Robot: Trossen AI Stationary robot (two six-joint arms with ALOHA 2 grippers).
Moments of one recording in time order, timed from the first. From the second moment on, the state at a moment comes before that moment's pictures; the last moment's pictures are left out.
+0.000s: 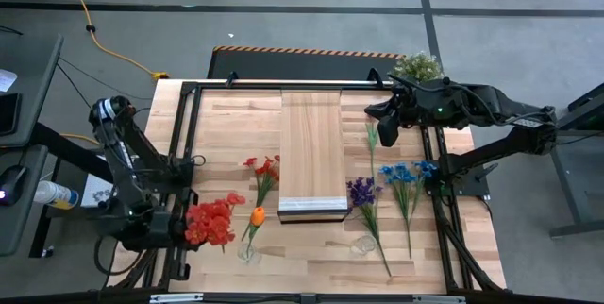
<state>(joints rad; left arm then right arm) -1.17 1.23 0.89 0.71 -1.24 0.18 0.00 1.14 1.52 -0.91 0.33 0.57</state>
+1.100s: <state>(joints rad) -1.15 1.45 0.89 1.10 -1.08 0.49 0.00 1.14 1.52 -0.91 0.27 0.63</state>
